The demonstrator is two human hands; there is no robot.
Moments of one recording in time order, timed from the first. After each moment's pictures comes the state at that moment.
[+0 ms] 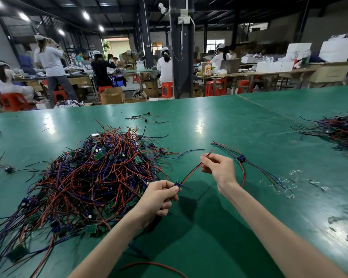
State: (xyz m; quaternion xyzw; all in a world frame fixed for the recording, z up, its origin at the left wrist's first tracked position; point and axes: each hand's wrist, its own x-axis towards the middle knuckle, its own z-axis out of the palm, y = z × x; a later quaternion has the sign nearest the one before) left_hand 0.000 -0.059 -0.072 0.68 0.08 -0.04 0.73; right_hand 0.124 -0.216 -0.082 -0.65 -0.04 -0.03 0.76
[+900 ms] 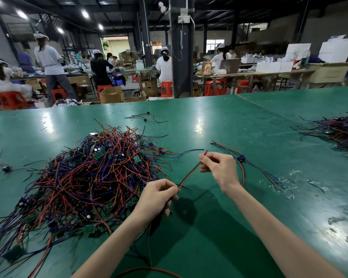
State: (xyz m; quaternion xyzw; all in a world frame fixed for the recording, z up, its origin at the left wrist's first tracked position) left_hand 0.002 -0.059 -0.082 0.75 0.07 0.05 0.66; right_hand 0.120 -0.223 -0.078 -0.70 -0.13 -0.09 0.69
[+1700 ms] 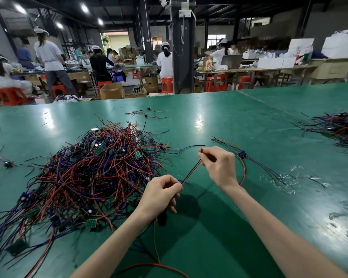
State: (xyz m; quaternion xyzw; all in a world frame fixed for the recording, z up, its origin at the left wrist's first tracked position) left_hand 0.002 -0.063 -0.086 0.78 0.05 0.07 0.63; right_hand 0.117 -0.219 -0.083 -0.78 -0.23 -0.30 0.51
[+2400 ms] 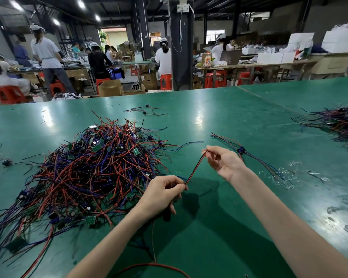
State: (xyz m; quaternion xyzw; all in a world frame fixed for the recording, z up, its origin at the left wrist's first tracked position) left_hand -0.001 -0.064 -0.086 0.83 0.00 0.03 0.56; right_hand 0.117 -0.232 -0.050 -0.44 0.10 0.20 0.87
